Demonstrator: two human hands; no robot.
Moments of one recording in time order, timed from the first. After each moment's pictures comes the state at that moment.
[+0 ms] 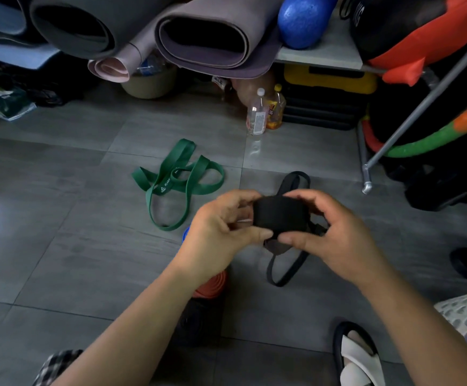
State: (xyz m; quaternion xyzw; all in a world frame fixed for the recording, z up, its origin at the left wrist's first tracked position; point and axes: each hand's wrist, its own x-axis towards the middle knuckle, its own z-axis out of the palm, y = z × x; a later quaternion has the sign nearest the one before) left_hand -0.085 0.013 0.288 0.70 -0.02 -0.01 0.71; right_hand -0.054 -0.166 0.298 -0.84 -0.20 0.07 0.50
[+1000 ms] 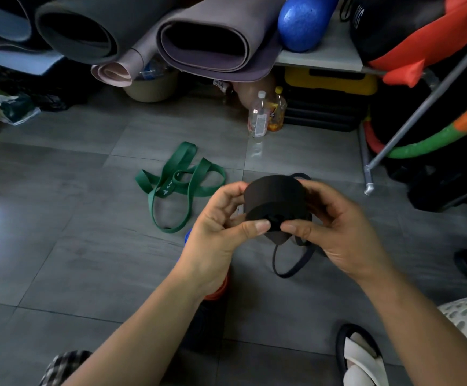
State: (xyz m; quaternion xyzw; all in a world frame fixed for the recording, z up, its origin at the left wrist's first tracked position) left_hand -0.087 0.007 0.282 0.53 -0.01 -0.01 0.85; right_hand -0.046 -0.160 0.294 -0.73 -0.22 0.09 0.64
